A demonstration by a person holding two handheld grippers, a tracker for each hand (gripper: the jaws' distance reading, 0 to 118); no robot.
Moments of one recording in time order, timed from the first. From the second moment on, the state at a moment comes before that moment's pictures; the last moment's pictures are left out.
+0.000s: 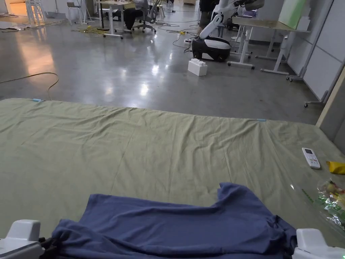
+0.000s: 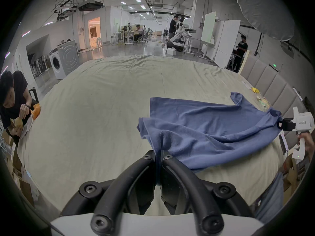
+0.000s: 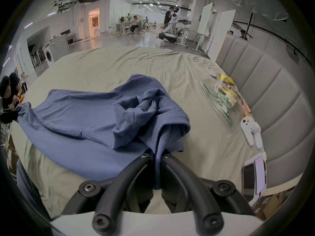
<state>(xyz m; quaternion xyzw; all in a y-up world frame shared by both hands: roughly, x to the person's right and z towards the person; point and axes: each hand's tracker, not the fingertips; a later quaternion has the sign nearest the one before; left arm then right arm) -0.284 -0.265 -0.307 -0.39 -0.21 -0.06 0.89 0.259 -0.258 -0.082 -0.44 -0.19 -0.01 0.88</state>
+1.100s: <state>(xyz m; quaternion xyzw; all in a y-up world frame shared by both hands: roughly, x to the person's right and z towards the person) -0.286 -0.310 -0.234 -0.37 -0.22 -0.07 0.90 0.162 -0.276 -0.015 -0.32 -0.25 0.02 0.92</state>
